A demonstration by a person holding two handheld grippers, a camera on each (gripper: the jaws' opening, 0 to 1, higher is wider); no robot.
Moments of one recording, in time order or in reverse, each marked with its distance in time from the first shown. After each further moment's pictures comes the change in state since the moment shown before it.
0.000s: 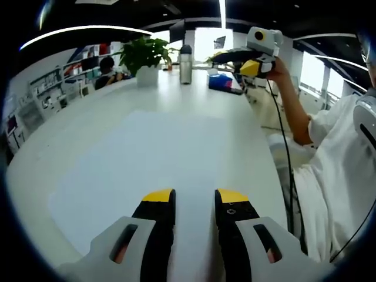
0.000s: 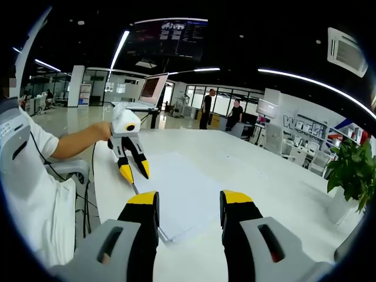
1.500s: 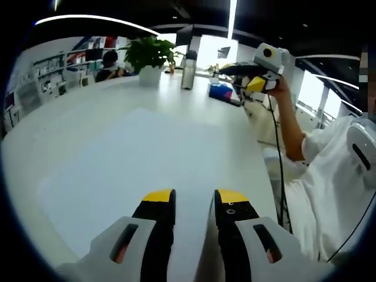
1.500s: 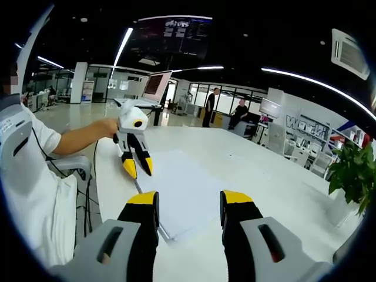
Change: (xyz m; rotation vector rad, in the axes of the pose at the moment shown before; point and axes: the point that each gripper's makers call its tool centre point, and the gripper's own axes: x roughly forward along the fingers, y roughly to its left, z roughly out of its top) left arm -0.002 0.001 0.002 -0.133 -0.056 -0.065; right arm 0.002 0.006 -0.003 -0.019 0.016 0.021
